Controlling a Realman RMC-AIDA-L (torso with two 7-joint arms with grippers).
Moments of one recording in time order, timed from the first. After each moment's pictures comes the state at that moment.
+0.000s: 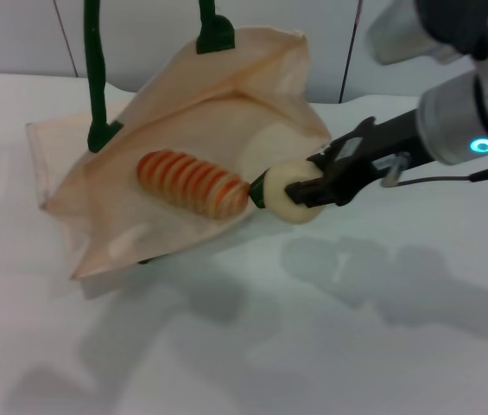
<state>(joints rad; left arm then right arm) -0.42 -2.03 1.28 2.01 -0.69 -1.09 0.73 0.72 2.04 -1.50 -1.36 -2.29 -1.34 2.46</state>
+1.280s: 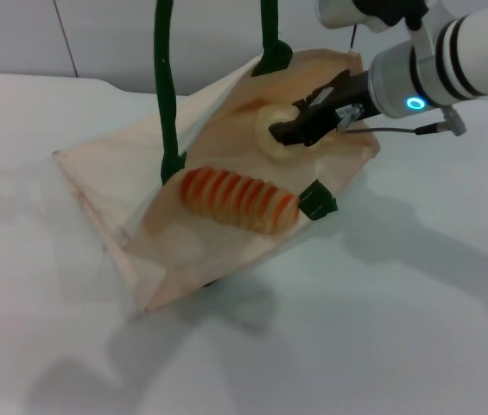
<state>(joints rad) -0.44 -2.03 1.36 1.98 -0.74 -1.09 0.72 0.93 2.03 -1.52 -0.90 -2.28 -0.94 2.39</state>
